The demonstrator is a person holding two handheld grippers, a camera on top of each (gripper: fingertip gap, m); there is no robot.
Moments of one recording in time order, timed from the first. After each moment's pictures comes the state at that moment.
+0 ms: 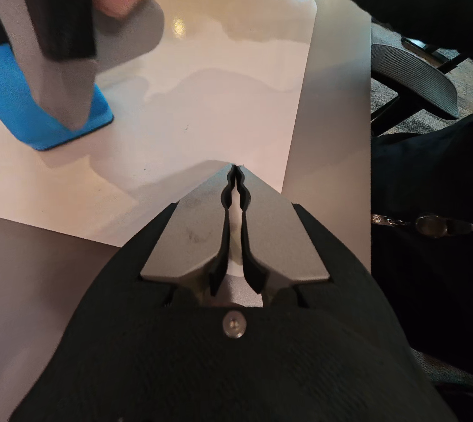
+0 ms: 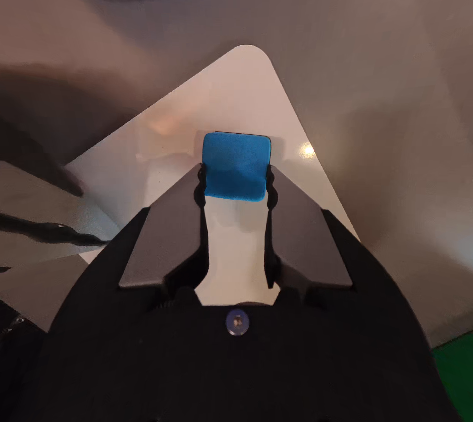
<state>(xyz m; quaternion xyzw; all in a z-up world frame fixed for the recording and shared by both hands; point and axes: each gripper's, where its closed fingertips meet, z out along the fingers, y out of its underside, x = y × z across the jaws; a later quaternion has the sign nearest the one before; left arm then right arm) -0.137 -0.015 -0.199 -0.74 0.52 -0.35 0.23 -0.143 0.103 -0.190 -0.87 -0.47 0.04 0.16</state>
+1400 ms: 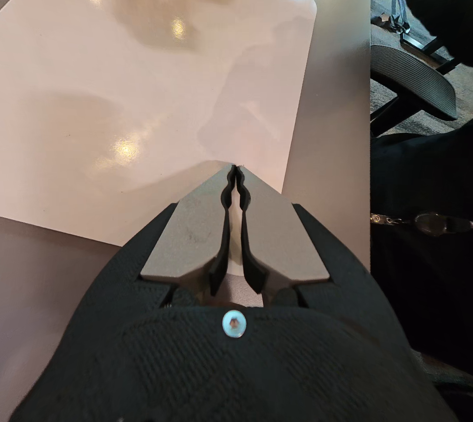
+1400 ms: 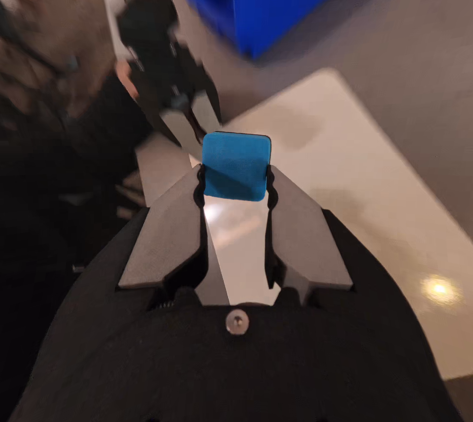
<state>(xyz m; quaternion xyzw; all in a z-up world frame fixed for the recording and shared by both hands) -0.137 -0.015 -0.199 -0.74 0.52 -0.35 0.23 -0.088 0.026 -0.098 -0.78 -0.43 0.38 0.27</state>
